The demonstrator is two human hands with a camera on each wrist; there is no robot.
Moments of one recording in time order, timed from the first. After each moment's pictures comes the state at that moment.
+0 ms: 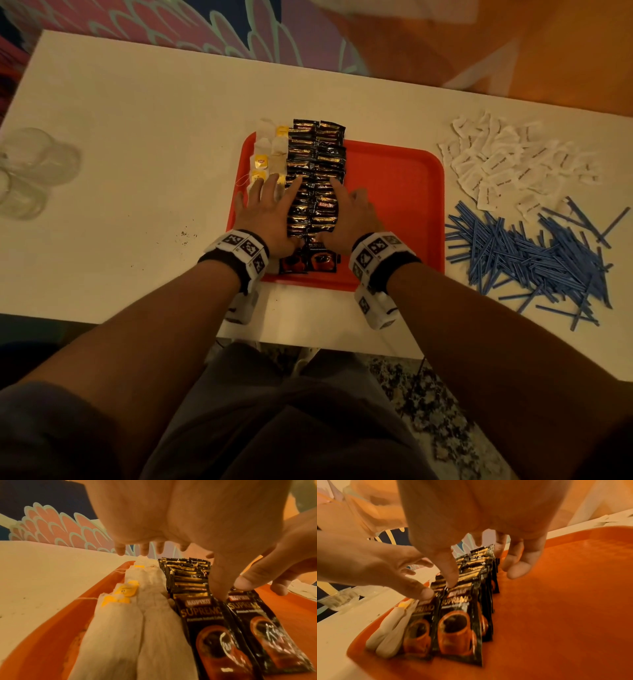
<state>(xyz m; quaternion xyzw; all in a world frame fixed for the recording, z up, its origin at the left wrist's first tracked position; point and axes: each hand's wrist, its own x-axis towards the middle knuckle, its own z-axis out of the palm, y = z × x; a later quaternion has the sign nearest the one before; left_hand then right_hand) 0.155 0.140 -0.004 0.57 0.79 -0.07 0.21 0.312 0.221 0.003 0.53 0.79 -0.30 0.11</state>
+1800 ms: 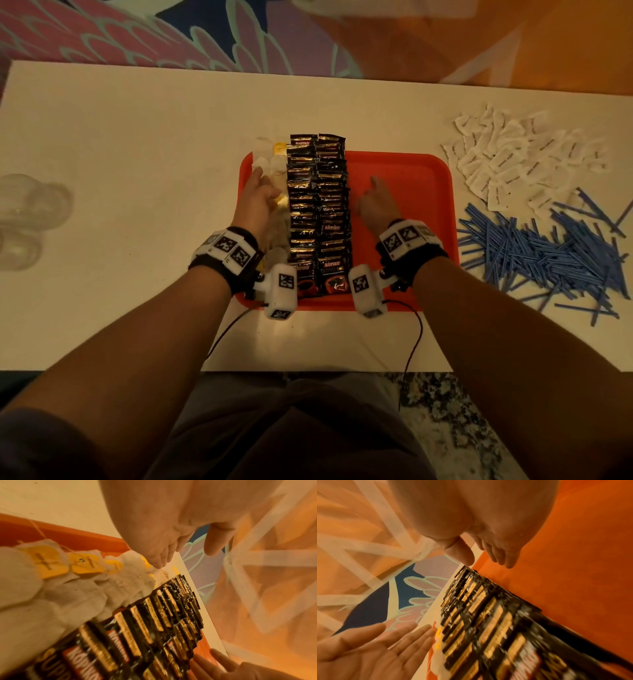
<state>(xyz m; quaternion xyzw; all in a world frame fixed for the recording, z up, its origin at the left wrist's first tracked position) 0.118 0.187 0.014 0.12 0.68 0.50 0.52 0.293 0.277 0.018 0.65 0.54 -0.53 -0.06</state>
